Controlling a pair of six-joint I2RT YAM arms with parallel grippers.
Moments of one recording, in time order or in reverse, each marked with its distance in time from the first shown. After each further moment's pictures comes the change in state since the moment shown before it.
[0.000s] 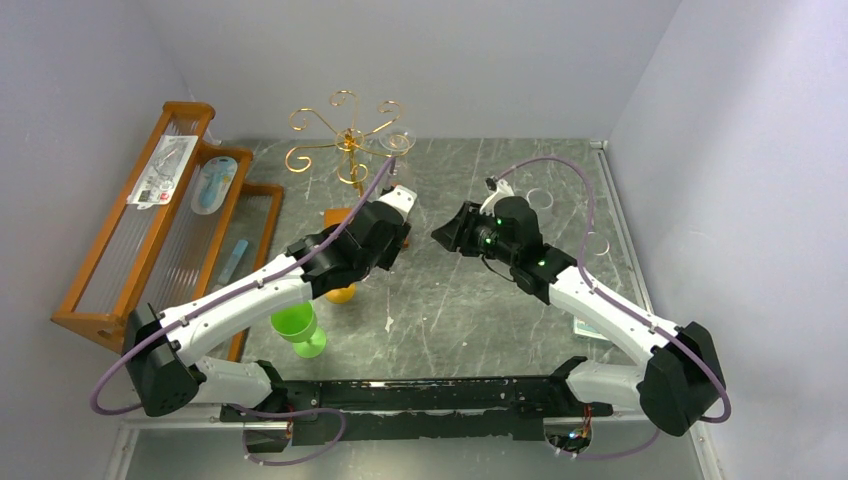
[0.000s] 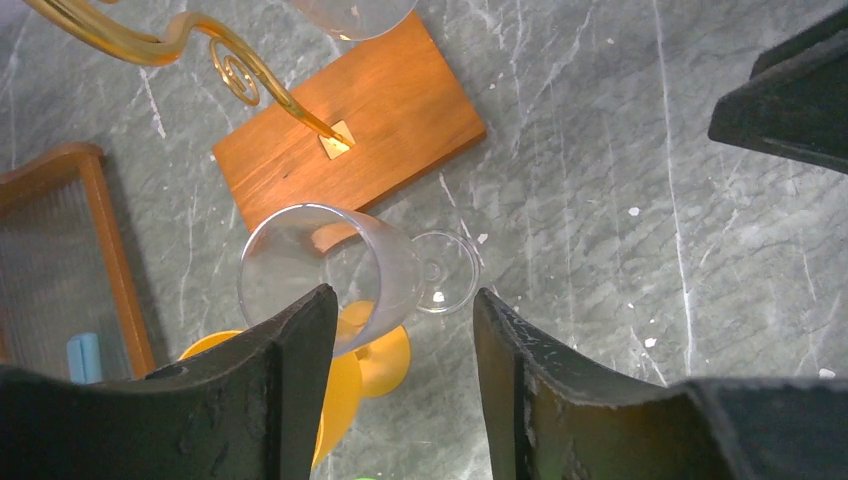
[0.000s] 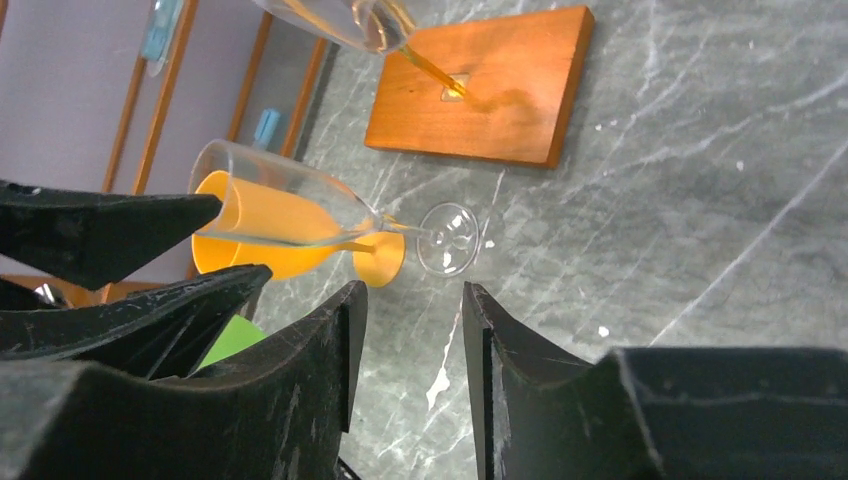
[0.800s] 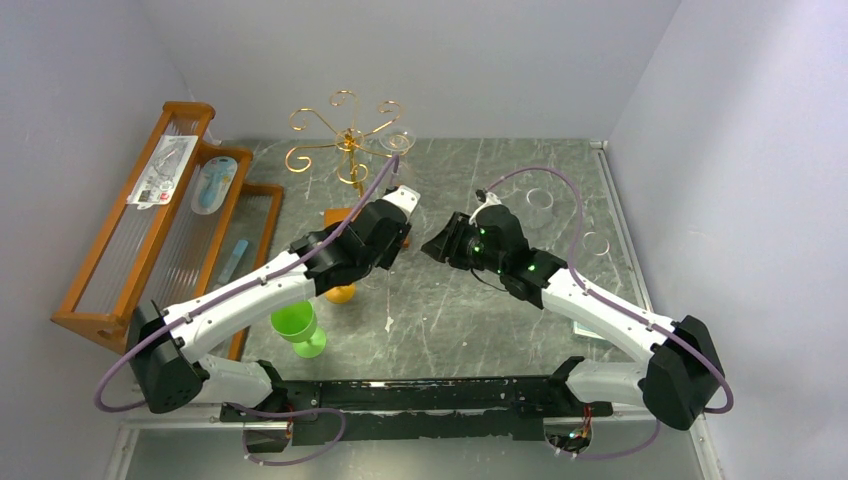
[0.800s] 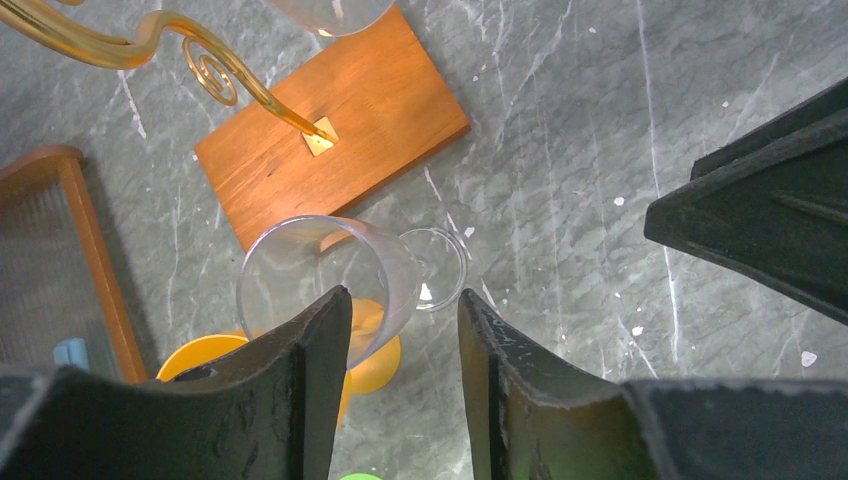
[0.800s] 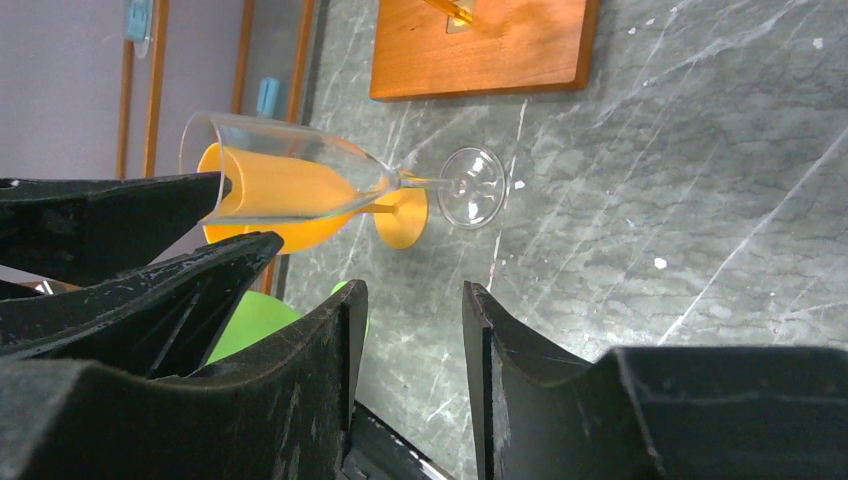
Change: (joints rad) left arm 0.000 0.021 0.024 -0.034 0.030 -0.007; right arm 0.111 0.020 0.019 -0.108 0.097 0.185
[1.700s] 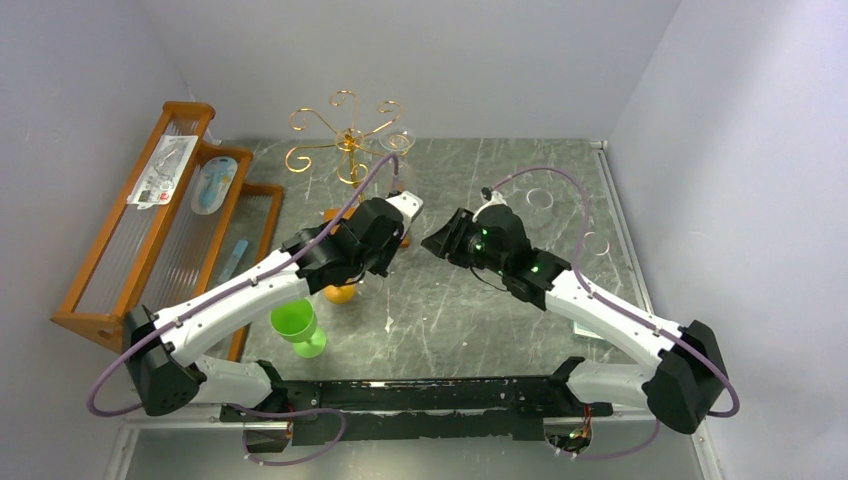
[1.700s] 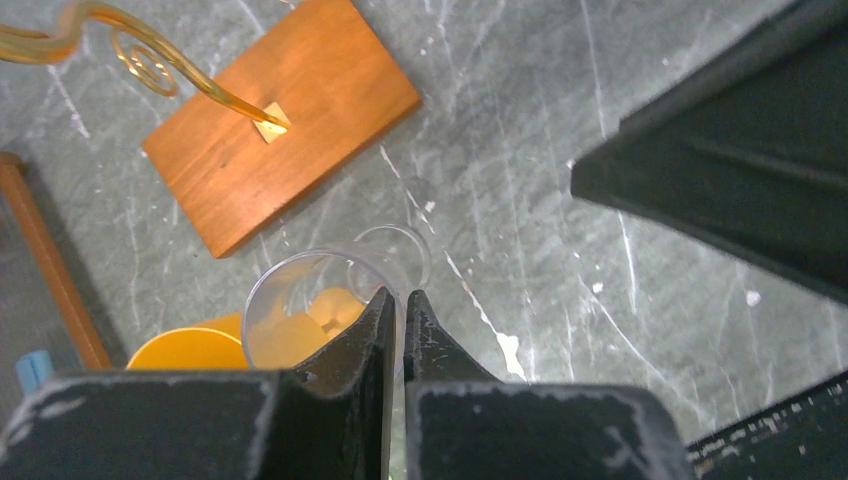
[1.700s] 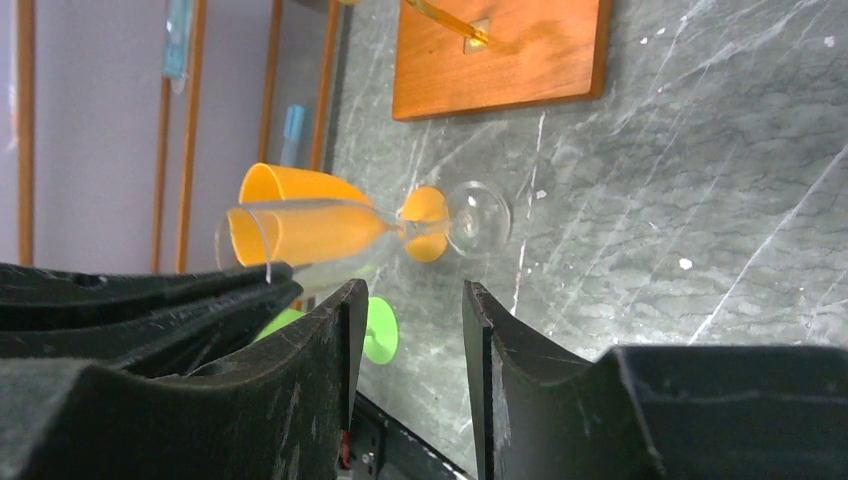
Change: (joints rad) left arm -0.002 -0.009 0.053 -0.100 0.129 0.000; right arm 0.022 -0.014 0.021 -0.010 0.046 0.064
